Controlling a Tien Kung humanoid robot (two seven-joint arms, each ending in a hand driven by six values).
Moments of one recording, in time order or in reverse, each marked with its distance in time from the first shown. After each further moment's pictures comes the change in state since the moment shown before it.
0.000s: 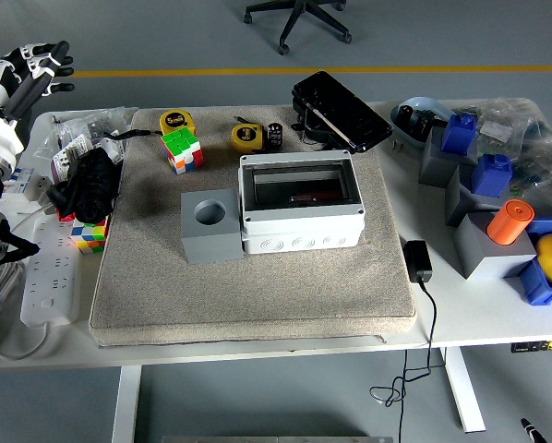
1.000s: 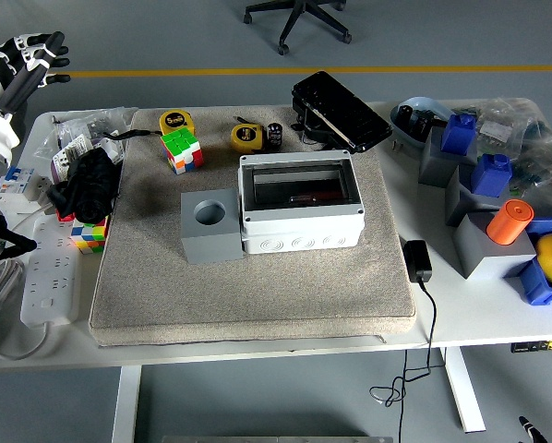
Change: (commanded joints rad) left arm 0.004 0.004 -0.012 -0.023 0.002 0.009 -0.003; right arm 0.018 -0.009 -0.046 0.004 0.004 -0.008 -0.004
